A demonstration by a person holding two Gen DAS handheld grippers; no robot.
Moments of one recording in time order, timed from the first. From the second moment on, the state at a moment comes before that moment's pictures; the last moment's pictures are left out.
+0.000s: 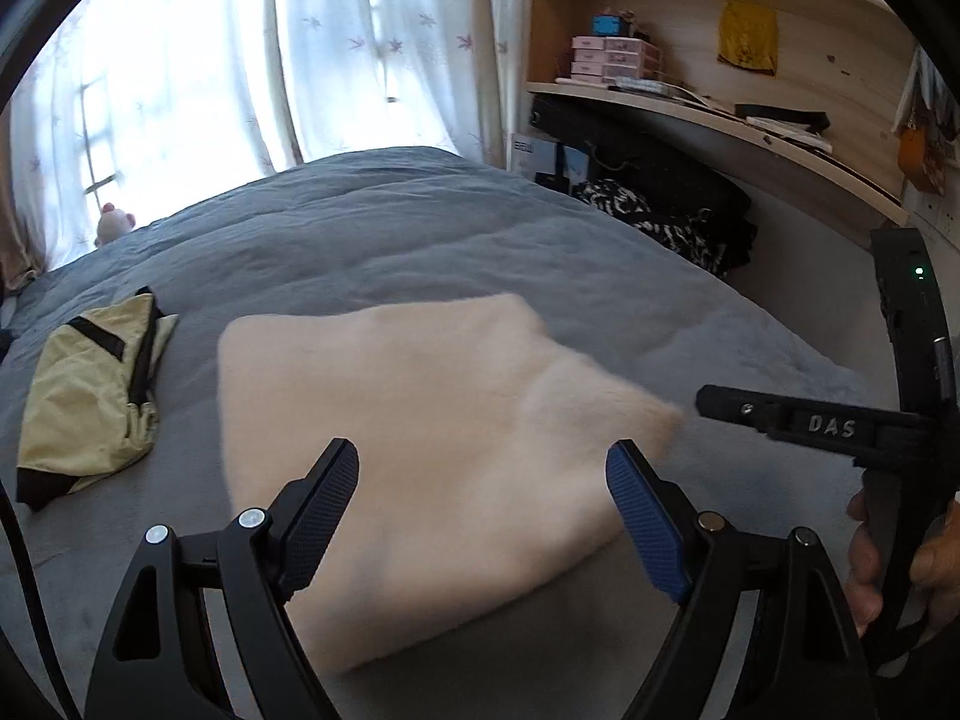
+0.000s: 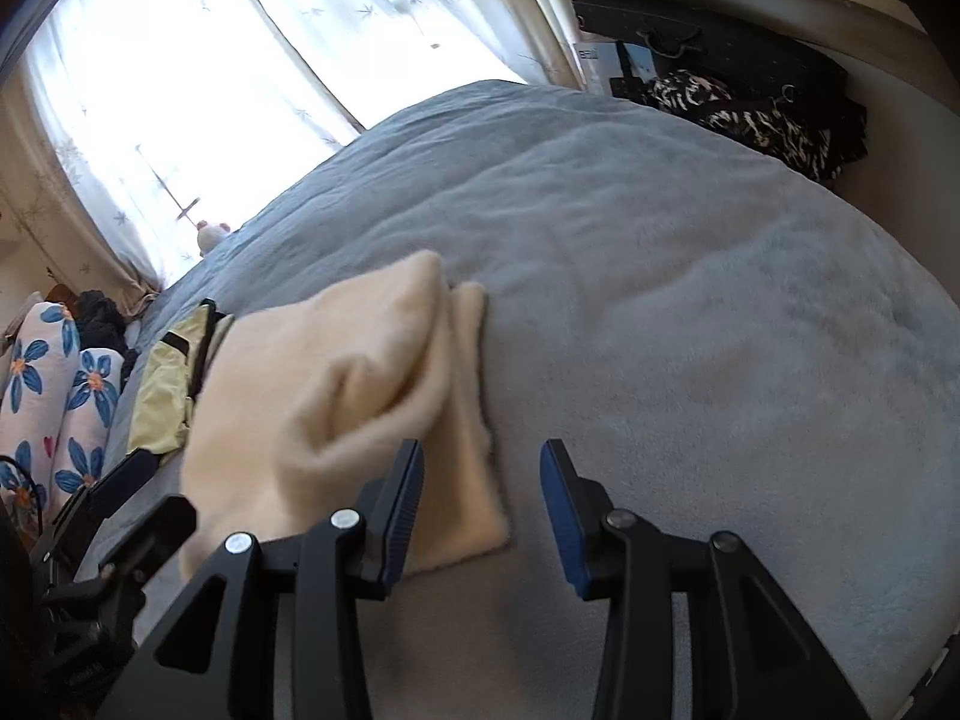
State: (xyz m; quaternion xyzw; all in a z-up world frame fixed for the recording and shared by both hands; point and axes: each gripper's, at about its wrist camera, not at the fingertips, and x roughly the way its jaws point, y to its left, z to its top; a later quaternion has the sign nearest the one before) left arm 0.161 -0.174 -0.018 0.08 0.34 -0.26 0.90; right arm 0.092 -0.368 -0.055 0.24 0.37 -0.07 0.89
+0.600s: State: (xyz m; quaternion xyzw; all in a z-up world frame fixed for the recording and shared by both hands) left arm 0.231 -0.083 -0.081 0.01 0.49 -0.17 0.86; right arm 0.176 -0.329 -0.080 0.19 0.49 0.03 0.85
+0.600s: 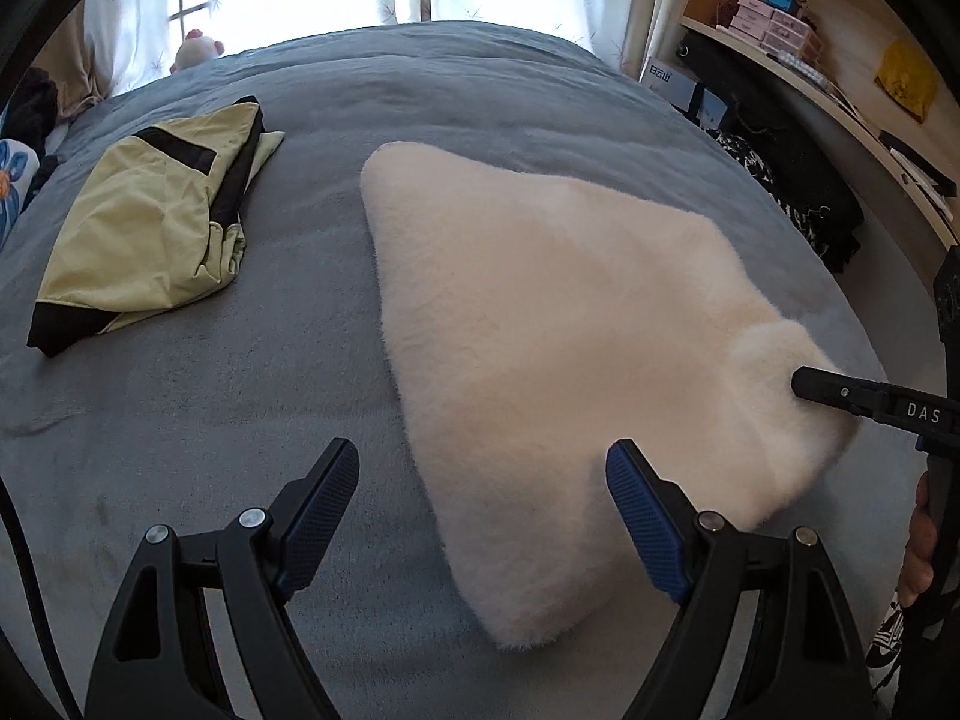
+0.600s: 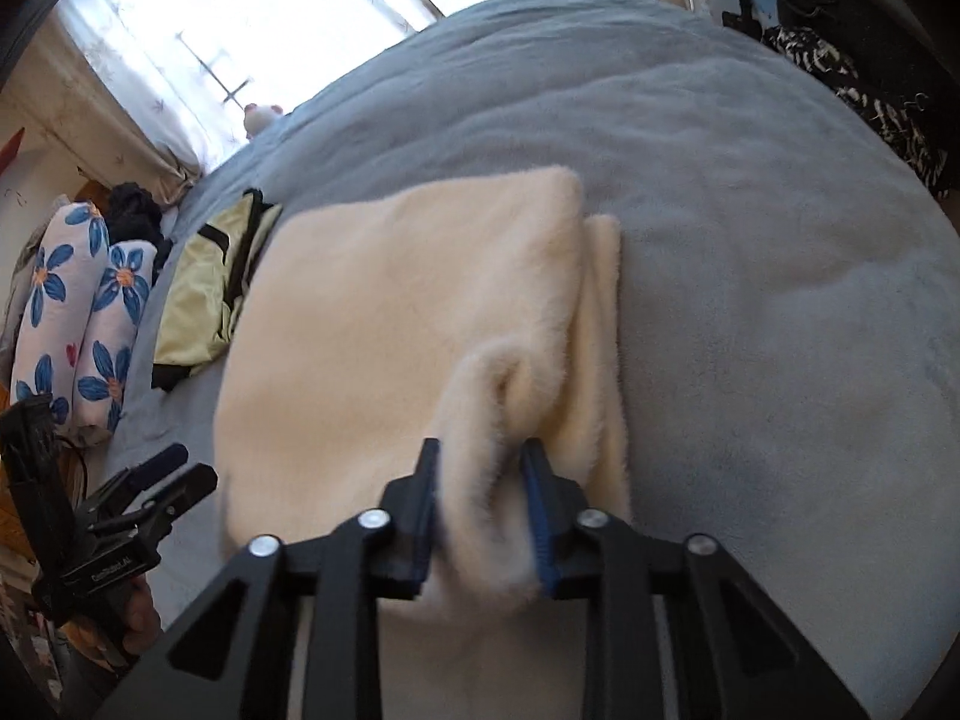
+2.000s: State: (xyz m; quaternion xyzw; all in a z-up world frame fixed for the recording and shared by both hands) left arm 0.264 -0.111 -0.073 0.07 0.45 -0.21 0.86; right arm 0.224 -0.372 -0.080 0.24 0.46 0.02 0.86
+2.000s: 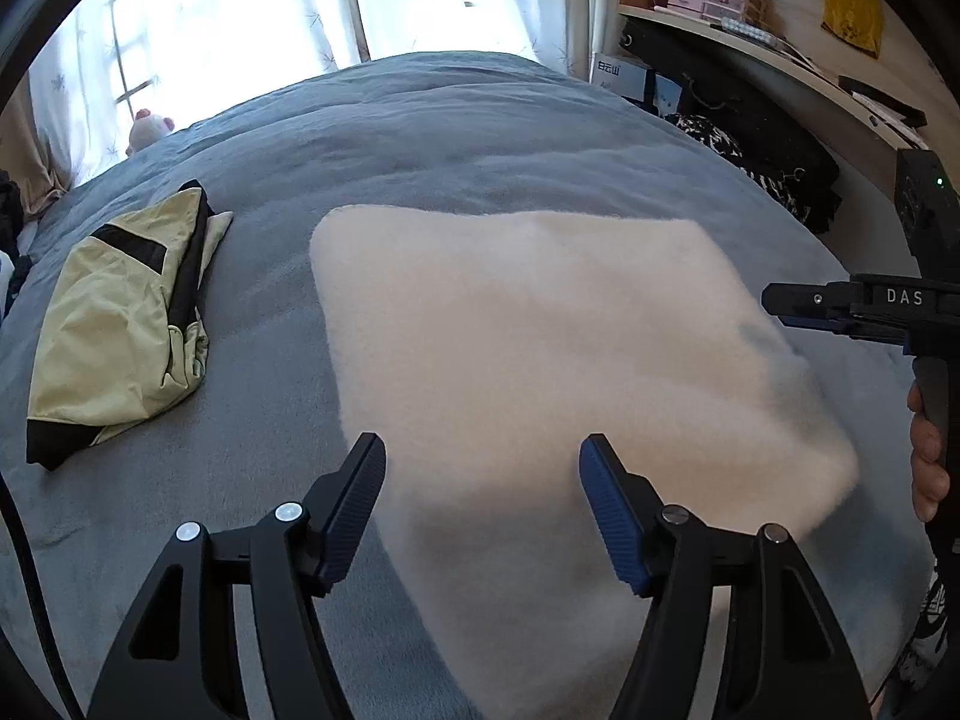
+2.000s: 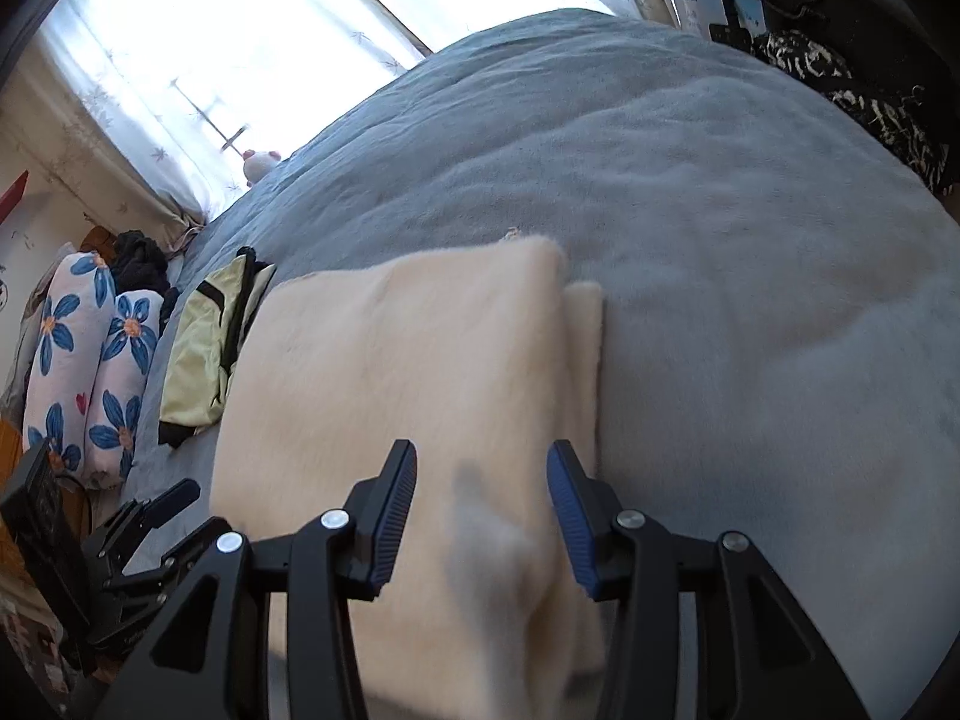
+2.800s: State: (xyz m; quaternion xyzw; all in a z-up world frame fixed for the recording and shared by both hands) left arm 0.356 -0.090 -0.080 -0.01 0.45 -0.19 0.87; right arm 0.265 -0.376 -0.082 0.15 0.41 -0.06 0.90
